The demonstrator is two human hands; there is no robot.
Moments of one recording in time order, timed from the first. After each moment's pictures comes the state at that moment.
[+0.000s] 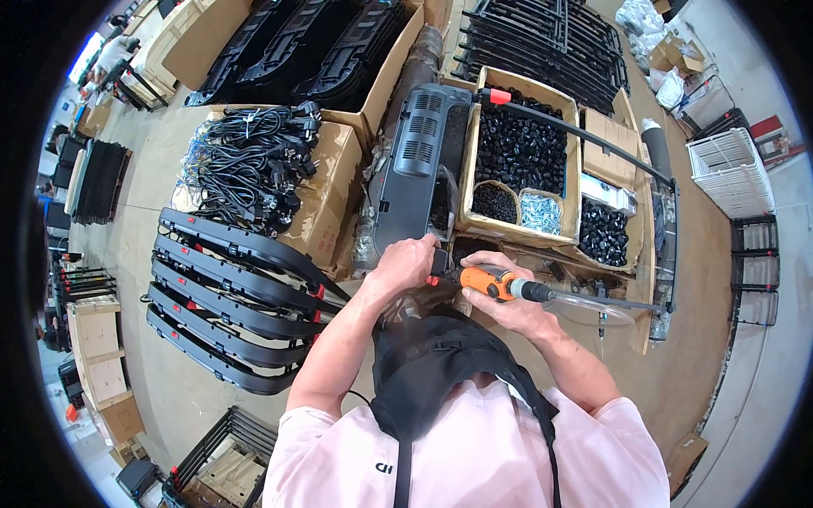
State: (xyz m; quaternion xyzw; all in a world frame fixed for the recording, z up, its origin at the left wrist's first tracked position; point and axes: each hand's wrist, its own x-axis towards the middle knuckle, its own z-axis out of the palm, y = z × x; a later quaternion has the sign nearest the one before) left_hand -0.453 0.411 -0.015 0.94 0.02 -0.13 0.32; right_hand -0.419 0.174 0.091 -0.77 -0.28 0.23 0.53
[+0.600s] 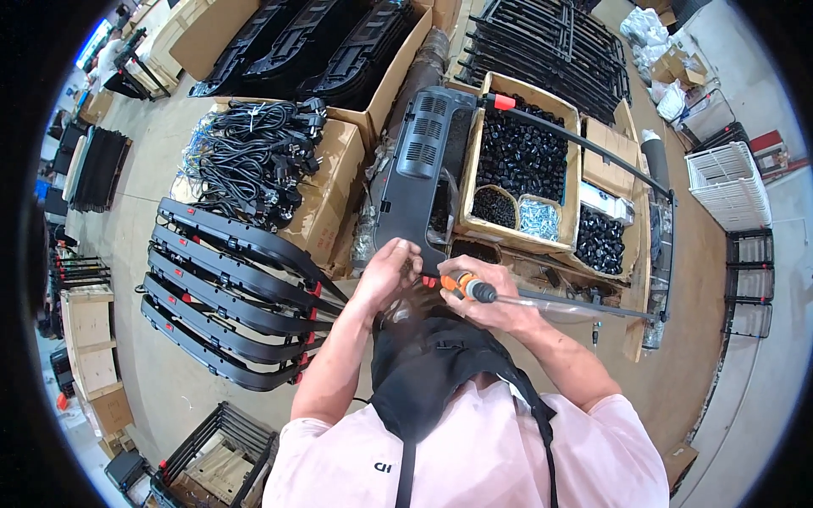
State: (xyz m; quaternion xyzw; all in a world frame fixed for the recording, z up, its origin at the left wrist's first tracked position) left_hand -0.493 0.414 -0.020 0.54 0.25 -0.11 0.80; right_hand -0.413 0.206 0.090 -0.80 -0.37 0.25 0.41
